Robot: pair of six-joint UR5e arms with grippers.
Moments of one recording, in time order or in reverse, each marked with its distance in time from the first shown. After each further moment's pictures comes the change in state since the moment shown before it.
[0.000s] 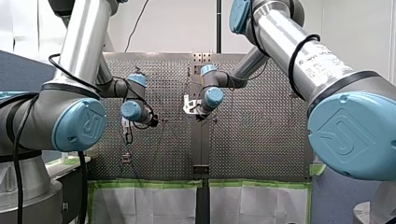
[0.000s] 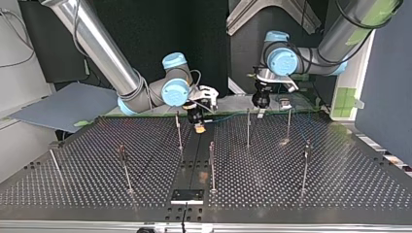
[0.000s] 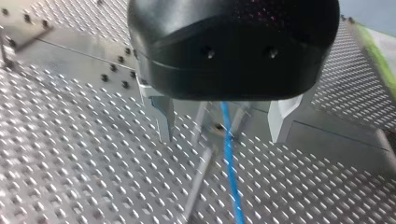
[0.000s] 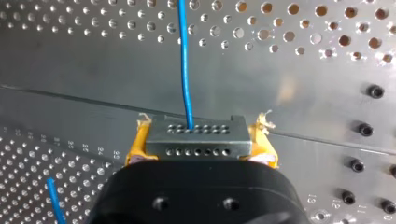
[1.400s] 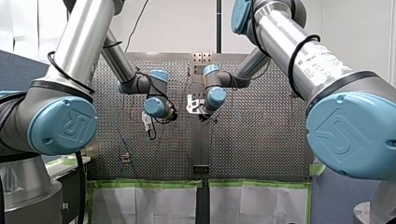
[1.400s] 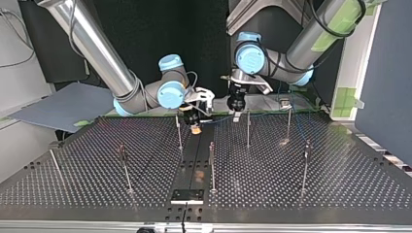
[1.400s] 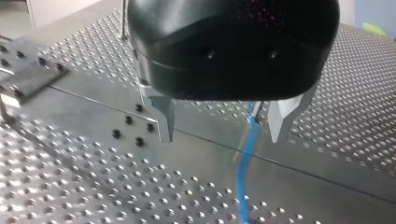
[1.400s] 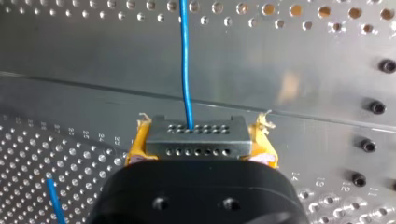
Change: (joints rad) left arm -0.216 -0.053 0.130 -0.008 -0.192 -0.111; right arm -0.023 -0.003 0.001 0.010 -0.006 0.013
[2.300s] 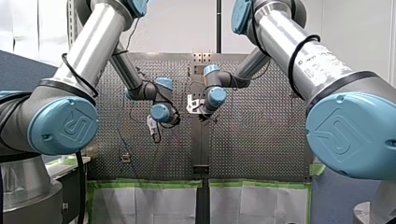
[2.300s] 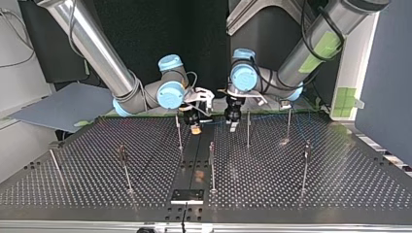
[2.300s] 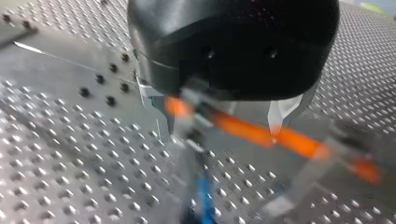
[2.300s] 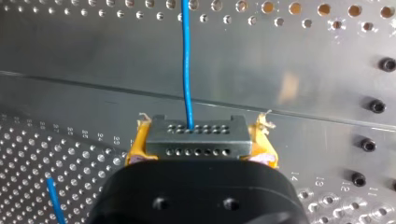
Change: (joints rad) left arm 0.009 -0.144 0.152 -0.023 -0.004 0.007; right arm -0.001 0.000 0.000 0.000 -0.005 -0.003
